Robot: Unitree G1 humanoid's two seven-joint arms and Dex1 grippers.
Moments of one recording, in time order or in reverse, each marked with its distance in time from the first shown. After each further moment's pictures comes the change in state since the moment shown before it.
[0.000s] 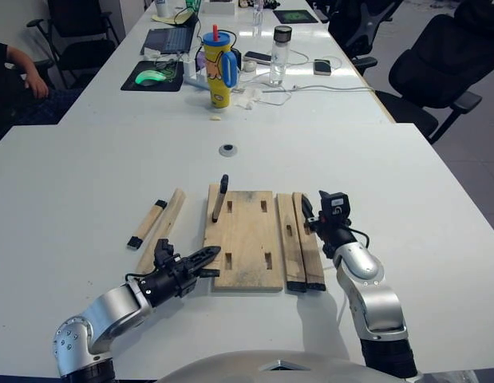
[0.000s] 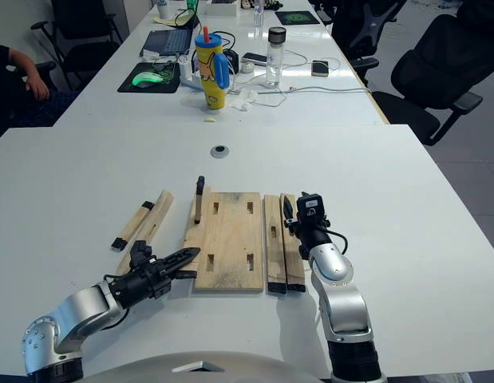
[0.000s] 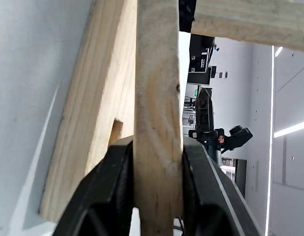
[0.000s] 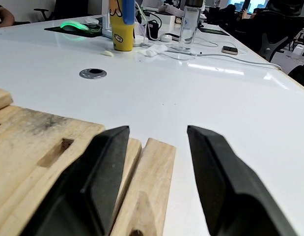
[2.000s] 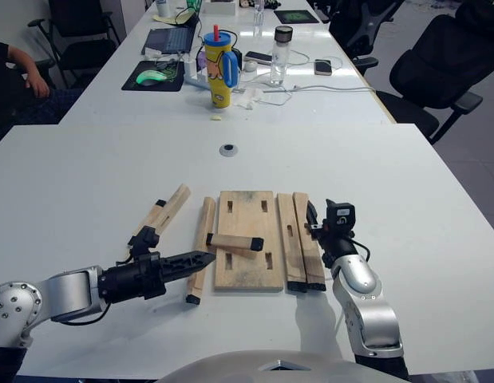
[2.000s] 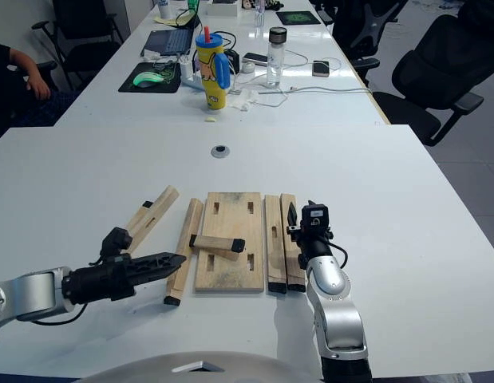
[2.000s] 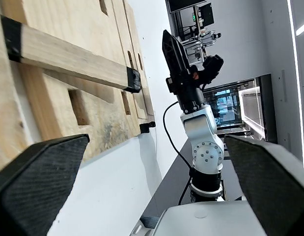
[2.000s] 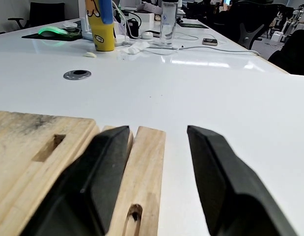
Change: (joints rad) left arm -0.077 0.732 -0.252 -0.039 0.036 -0.090 -0.657; right arm 0.099 0.084 0.001 -0.051 -0.025 -0.034 -0.101
